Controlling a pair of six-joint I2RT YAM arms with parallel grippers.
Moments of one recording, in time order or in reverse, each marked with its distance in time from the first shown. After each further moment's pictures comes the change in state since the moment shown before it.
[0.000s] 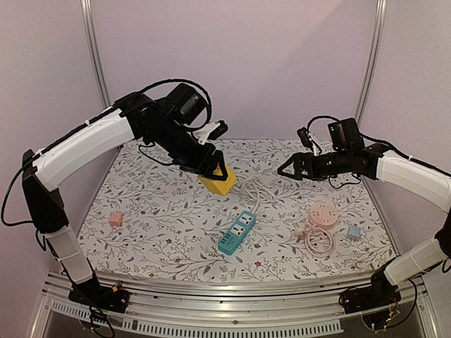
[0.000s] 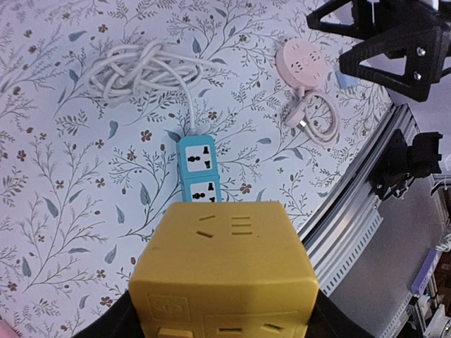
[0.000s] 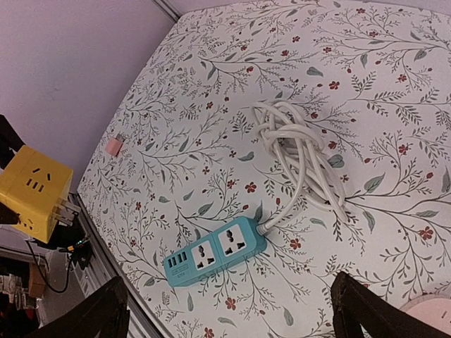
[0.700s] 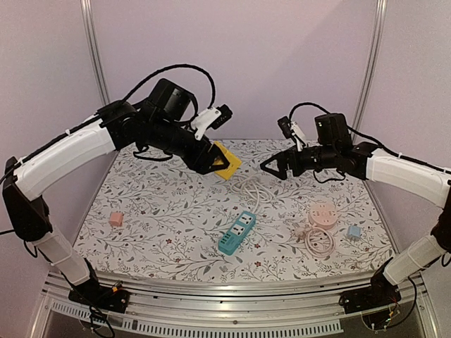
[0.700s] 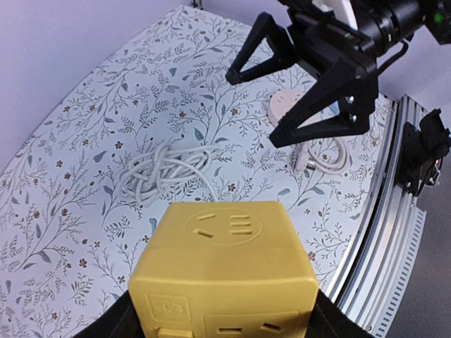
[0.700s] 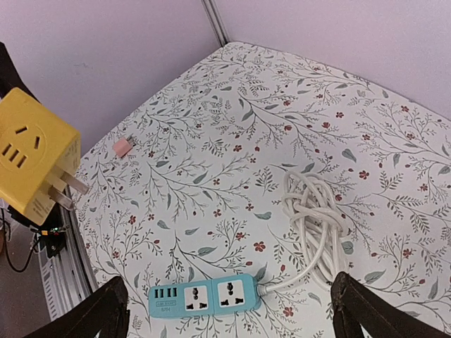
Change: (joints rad) left arm -0.017 -0.145 -0.186 0.299 -0.064 0.369; right arm 0.132 0.063 0.048 0.195 0.052 -0.219
